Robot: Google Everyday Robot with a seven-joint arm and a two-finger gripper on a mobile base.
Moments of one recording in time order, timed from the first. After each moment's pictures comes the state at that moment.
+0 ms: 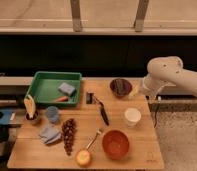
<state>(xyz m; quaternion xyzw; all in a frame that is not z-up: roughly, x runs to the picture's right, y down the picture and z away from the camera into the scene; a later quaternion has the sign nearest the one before) 0.251 0.053 0.764 -0.21 0.17 0.76 0.59</state>
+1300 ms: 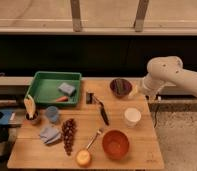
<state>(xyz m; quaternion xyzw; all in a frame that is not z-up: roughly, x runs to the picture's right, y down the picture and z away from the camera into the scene) 0.246 0.049 0.768 -0.21 0.17 0.75 0.60</state>
